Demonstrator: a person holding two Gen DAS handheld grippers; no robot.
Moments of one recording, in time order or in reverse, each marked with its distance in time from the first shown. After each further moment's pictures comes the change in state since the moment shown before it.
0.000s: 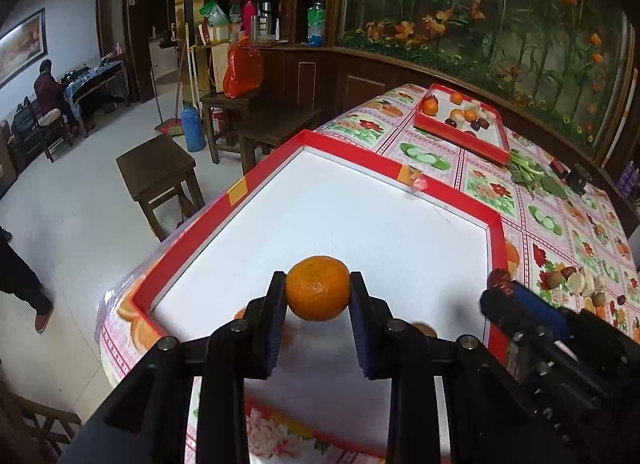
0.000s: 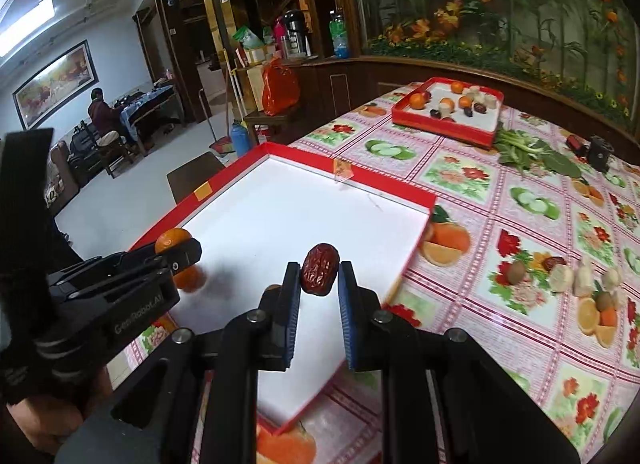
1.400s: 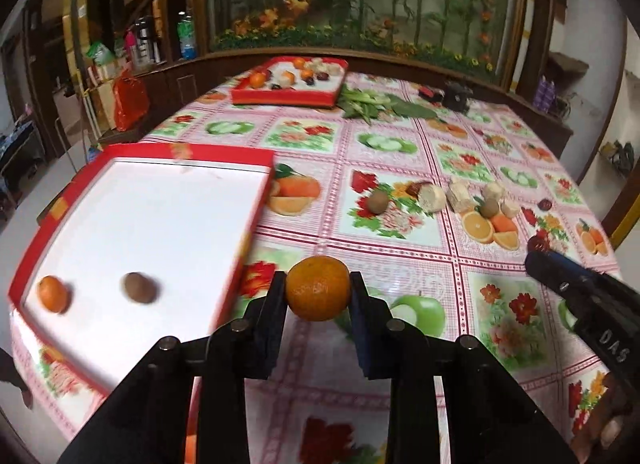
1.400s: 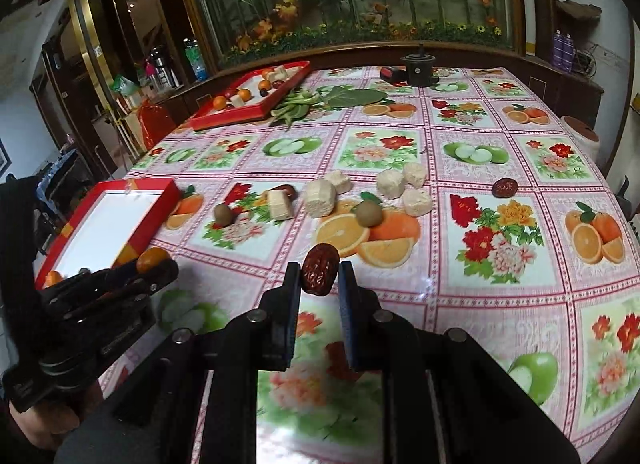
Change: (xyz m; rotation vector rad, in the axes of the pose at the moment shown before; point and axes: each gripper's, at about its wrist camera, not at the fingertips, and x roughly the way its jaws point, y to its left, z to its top) left arm -0.040 -0.155 -0.059 0.259 0.006 -0.233; right arm -0.101 -0.201 -0.082 0.317 -0.048 -0.266
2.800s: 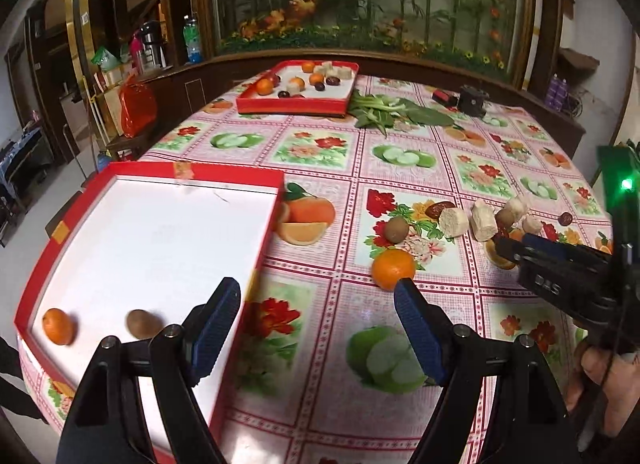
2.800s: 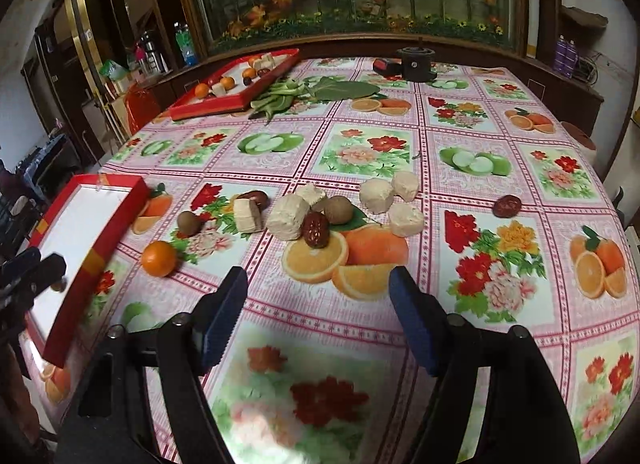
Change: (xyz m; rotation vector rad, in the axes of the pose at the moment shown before) left arm 0.035 -0.005 0.023 0.027 0.015 0.039; right arm 0.053 -0.016 0.027 -0.049 0.081 -0.068
